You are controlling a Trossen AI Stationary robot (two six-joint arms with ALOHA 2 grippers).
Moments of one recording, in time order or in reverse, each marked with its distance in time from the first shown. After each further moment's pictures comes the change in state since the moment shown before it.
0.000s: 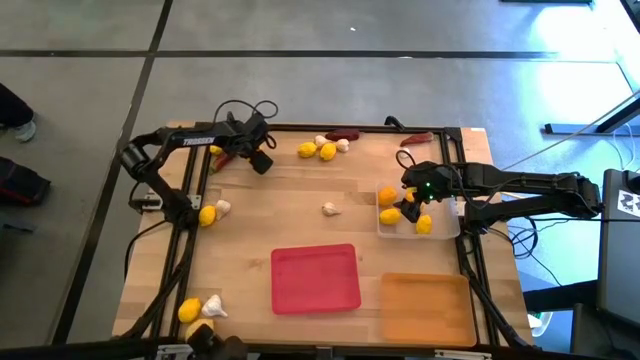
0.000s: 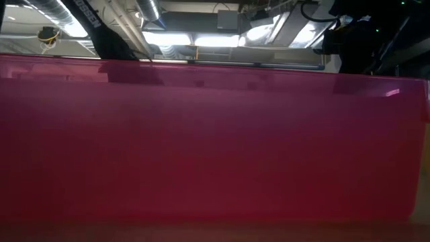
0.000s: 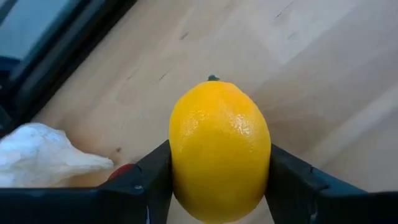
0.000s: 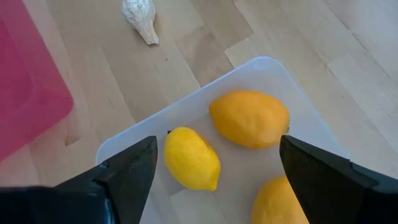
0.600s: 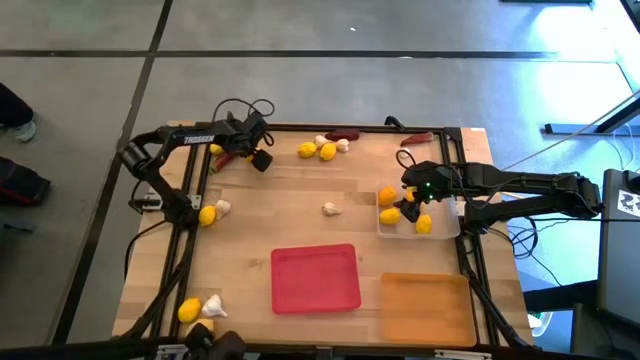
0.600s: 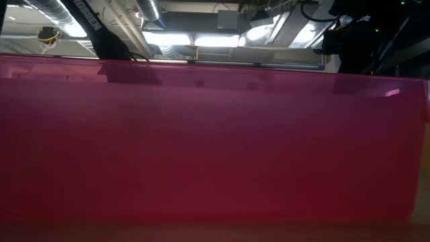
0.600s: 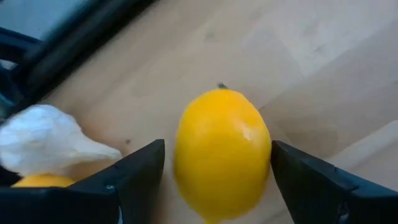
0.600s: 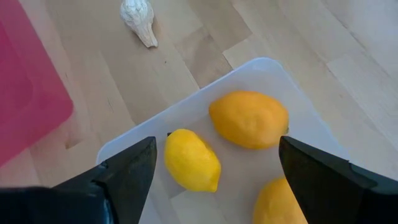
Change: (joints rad) left arm 0.031 0.019 0.000 0.004 -0.003 -0.091; right arm 0.000 0.000 0.000 0.002 0.000 0.016
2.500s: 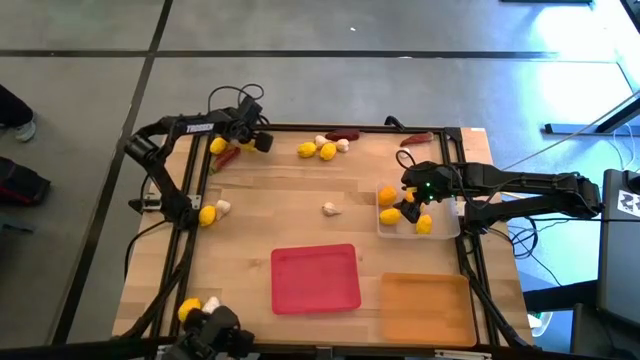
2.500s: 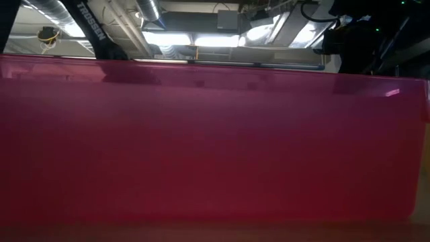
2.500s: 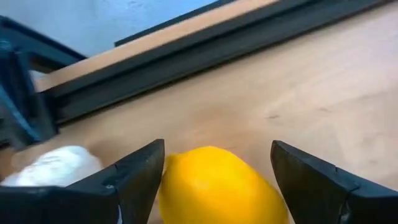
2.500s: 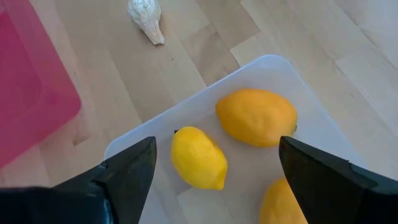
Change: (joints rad) left arm 0.149 0.089 0.074 0.121 0.074 -0.116; right arm 0.000 0.000 0.000 0.000 -0.025 0.002
